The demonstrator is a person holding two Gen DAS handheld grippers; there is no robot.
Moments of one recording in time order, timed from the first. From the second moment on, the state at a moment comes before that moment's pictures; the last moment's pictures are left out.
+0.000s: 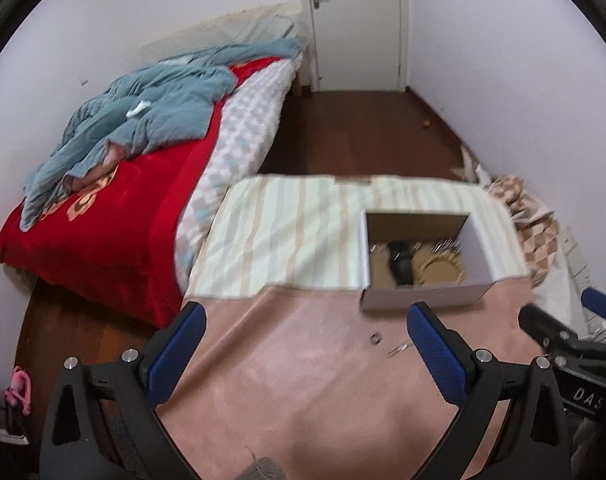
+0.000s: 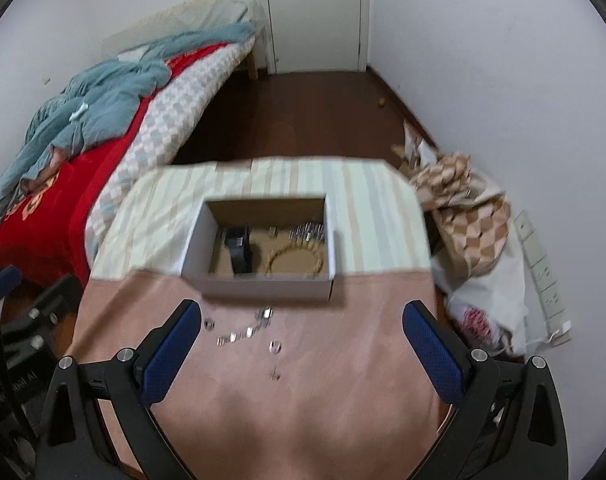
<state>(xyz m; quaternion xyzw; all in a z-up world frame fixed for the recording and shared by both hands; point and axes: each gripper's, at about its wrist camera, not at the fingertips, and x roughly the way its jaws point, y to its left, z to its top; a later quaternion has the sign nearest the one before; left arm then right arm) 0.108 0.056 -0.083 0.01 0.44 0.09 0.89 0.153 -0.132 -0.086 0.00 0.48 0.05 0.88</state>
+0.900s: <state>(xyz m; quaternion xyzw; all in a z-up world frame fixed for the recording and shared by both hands) 0.122 0.089 -0.233 0.01 0.56 0.13 0.82 0.131 -0.093 -0.256 -0.02 0.51 0.09 0.86</state>
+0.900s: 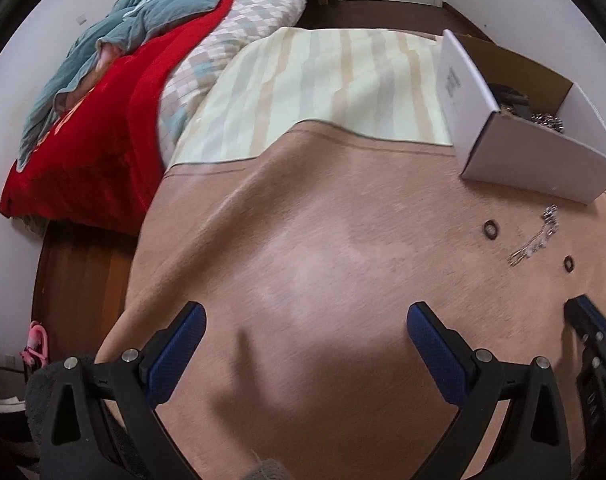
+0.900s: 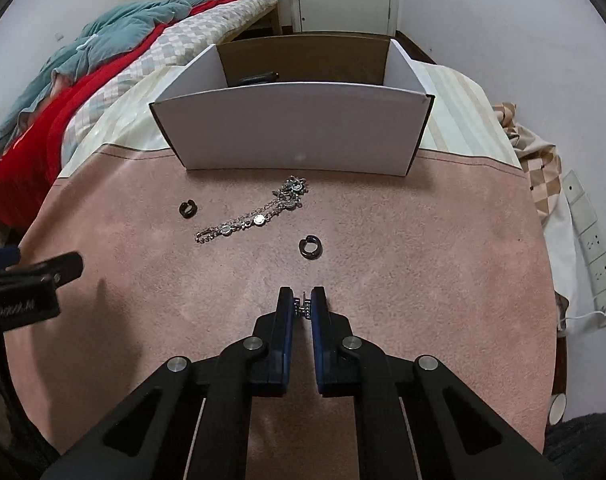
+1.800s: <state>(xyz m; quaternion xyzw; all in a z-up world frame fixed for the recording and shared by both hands) 0.172 0.007 -0.246 0.00 0.55 -0.02 0.83 0.146 -0.164 -0.241 0.03 0.51 0.02 0.86</state>
